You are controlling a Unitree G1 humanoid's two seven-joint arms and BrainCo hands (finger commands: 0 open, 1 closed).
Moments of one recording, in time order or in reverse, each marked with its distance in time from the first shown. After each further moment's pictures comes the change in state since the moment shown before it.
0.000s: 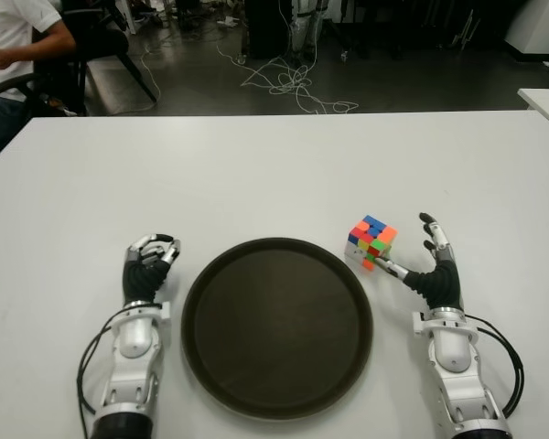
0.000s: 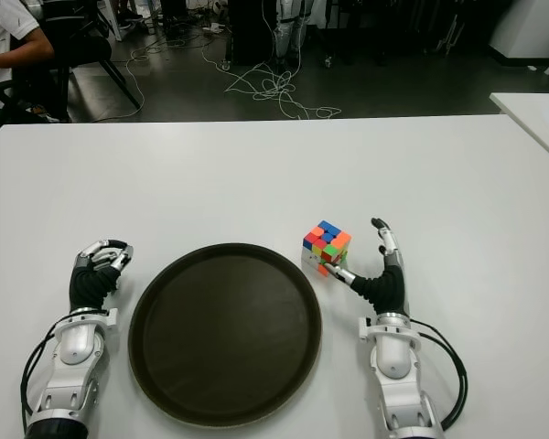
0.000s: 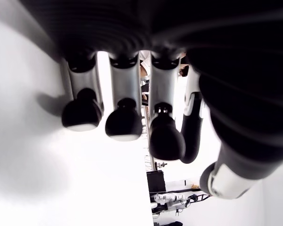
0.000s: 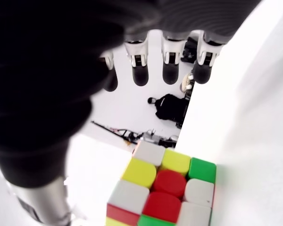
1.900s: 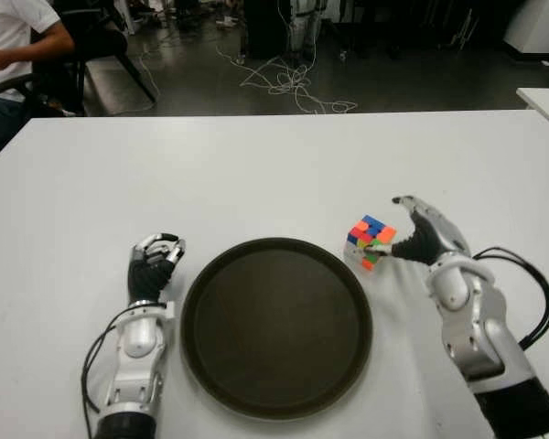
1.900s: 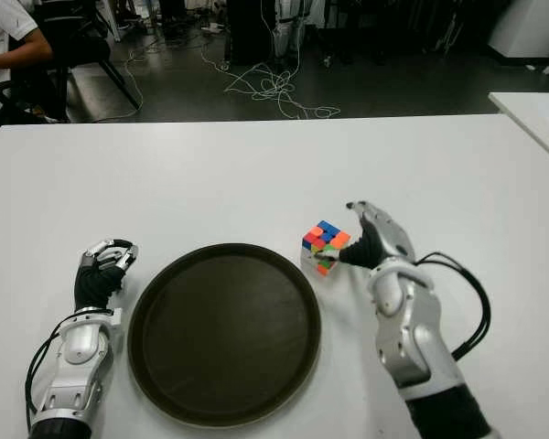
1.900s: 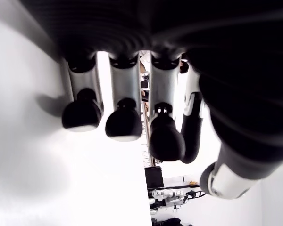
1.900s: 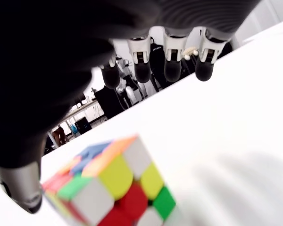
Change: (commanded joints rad) left arm 0.008 -0.021 -0.008 -0.011 -0.012 0.000 0.004; right arm -0.240 -0.264 0.277 -0.349 -0.477 0.842 0.428
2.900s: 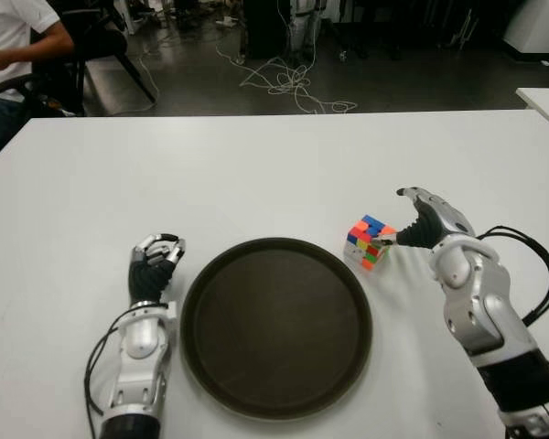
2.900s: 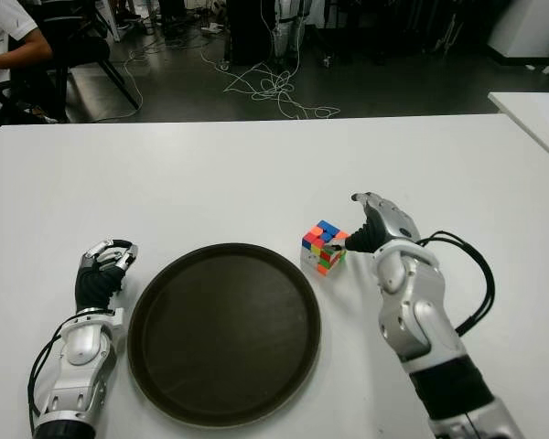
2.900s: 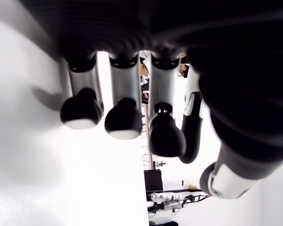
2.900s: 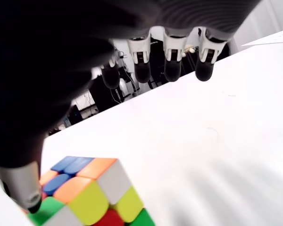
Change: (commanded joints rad) left arm 0.005 -0.020 0.015 0.000 -0.001 -0.022 0.003; right arm -0.114 -0.035 0.042 0.125 0.010 -0.012 0.051
